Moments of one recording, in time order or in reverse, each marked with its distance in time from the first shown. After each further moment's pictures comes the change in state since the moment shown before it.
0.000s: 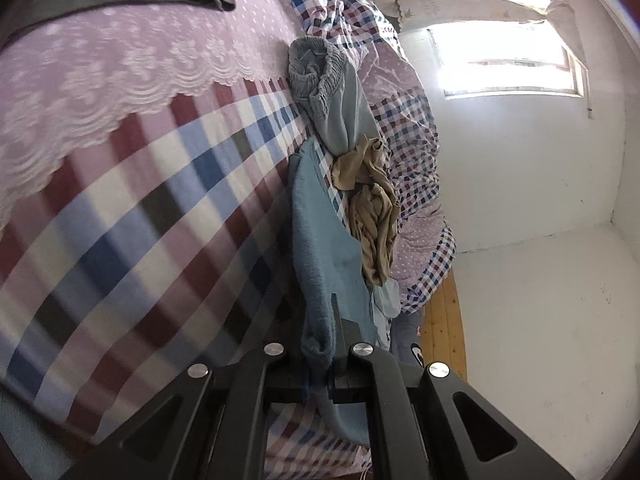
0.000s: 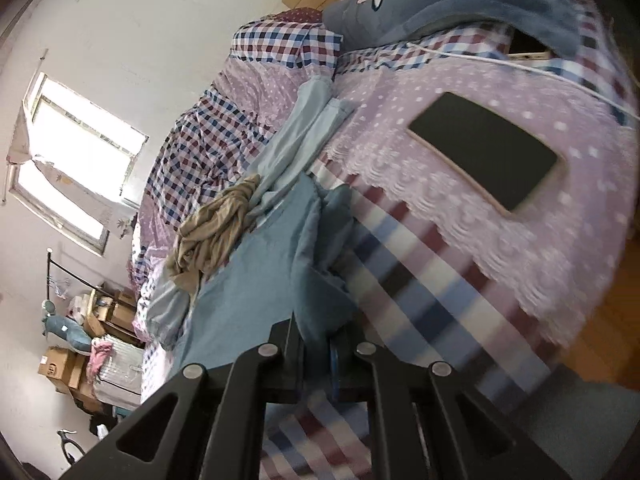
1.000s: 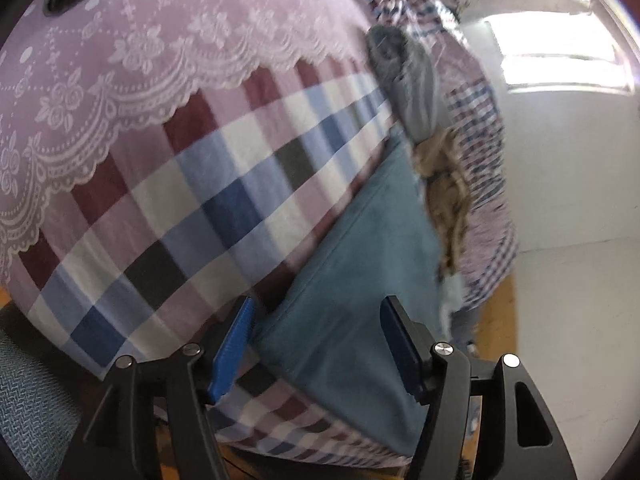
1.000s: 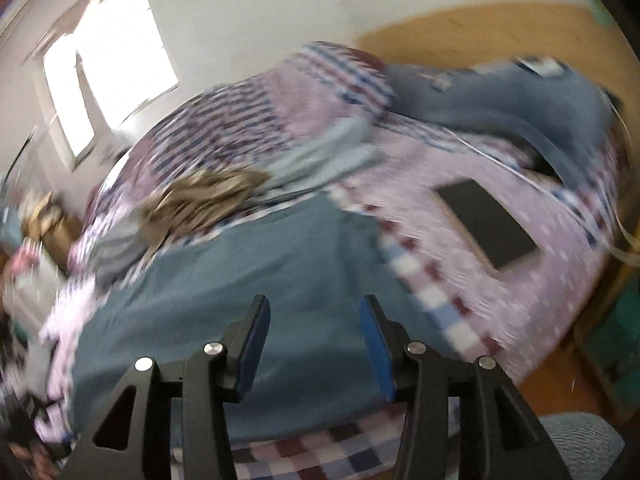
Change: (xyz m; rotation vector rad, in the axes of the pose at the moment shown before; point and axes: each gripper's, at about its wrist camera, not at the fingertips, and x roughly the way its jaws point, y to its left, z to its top) left arm 0.016 0.046 -0.010 -0.051 0.051 0.261; right arm -0.010 0.077 -0.072 -0.506 -0.156 -0.199
